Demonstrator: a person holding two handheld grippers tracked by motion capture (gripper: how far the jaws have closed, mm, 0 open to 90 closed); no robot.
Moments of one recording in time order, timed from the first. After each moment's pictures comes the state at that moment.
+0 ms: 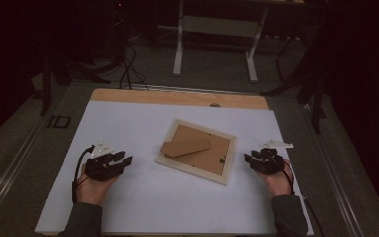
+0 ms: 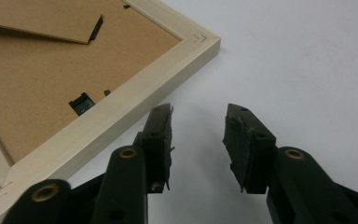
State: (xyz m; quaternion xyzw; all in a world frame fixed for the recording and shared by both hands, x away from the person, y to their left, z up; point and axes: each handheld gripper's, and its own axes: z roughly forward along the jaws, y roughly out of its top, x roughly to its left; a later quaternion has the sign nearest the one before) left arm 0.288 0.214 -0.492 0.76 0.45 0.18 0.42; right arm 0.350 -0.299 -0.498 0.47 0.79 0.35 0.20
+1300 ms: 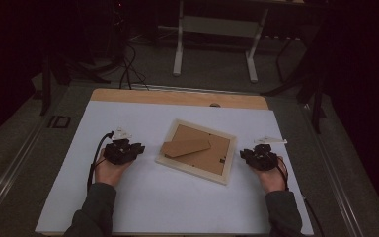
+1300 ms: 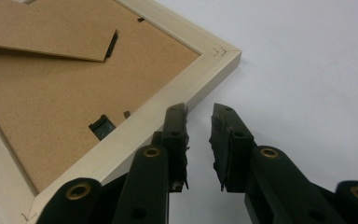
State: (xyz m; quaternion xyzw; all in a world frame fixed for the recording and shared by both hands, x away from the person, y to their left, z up) left arm 0.347 0.185 -0.501 0.78 0.44 0.15 0.41; right arm 0.359 -0.281 -0.495 0.48 0.78 0.36 0.18
